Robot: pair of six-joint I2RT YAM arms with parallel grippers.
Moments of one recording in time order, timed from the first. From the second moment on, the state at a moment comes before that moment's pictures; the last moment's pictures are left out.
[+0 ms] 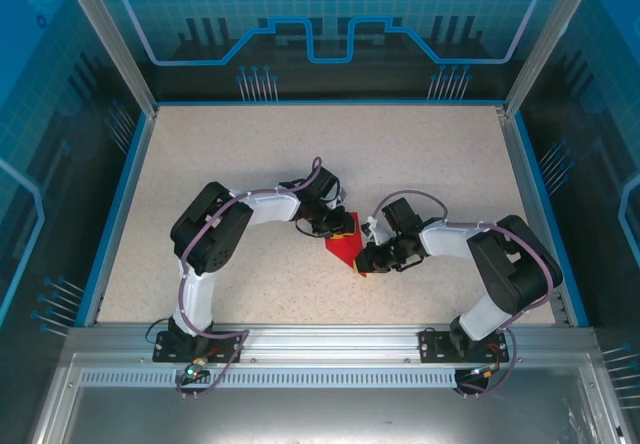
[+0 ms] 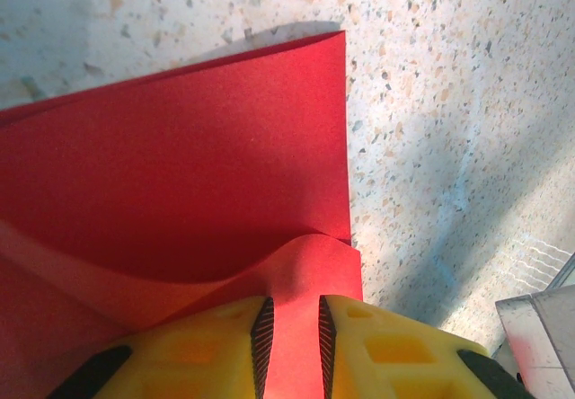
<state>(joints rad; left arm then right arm) -0.62 2.04 1.23 -0.29 0.52 -0.77 0.49 1.60 0.62 -0.26 -0.69 0.36</state>
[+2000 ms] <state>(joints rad) -0.62 2.03 1.22 -0.28 0.53 -0.77 0.50 1.51 0.66 -0.41 -0.70 0.38</state>
